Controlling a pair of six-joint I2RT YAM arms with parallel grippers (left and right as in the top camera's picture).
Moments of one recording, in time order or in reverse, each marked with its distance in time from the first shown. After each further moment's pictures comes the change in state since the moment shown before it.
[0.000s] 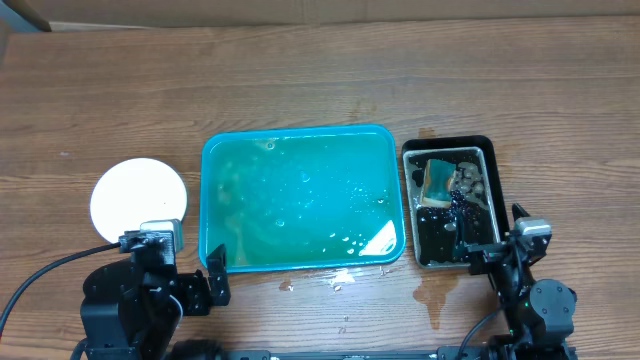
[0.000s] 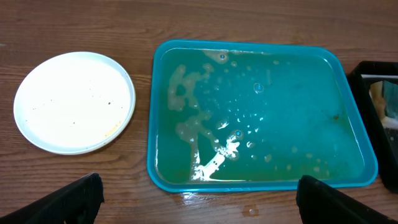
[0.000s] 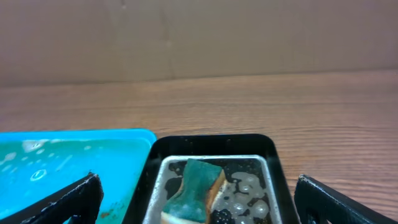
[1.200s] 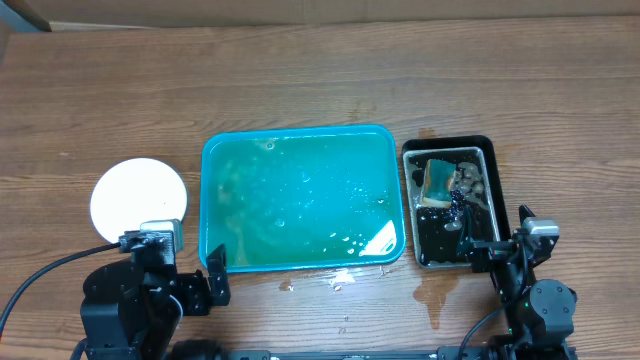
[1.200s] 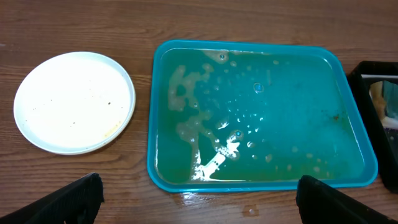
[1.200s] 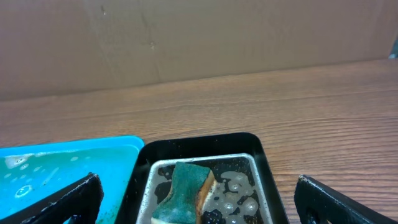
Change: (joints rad) left arm 0.000 0.000 0.000 0.000 0.000 0.000; right arm 0.000 0.000 0.000 0.000 0.057 0.042
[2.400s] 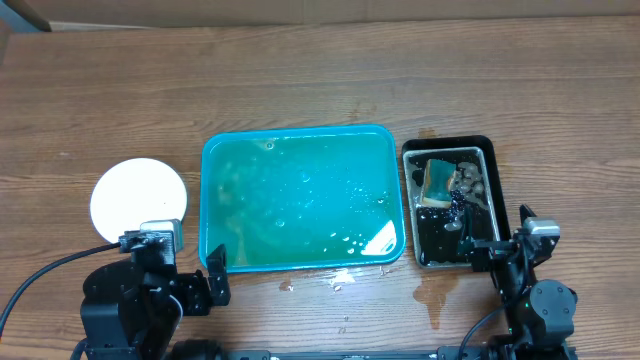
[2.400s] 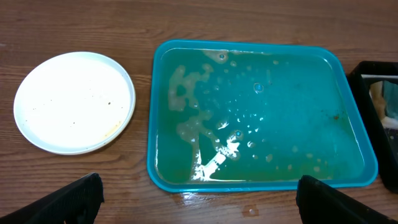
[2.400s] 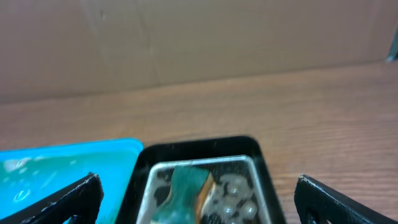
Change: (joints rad) left arm 0.000 0.000 0.000 0.000 0.000 0.000; right arm 0.000 0.000 -0.002 0.026 0.013 0.003
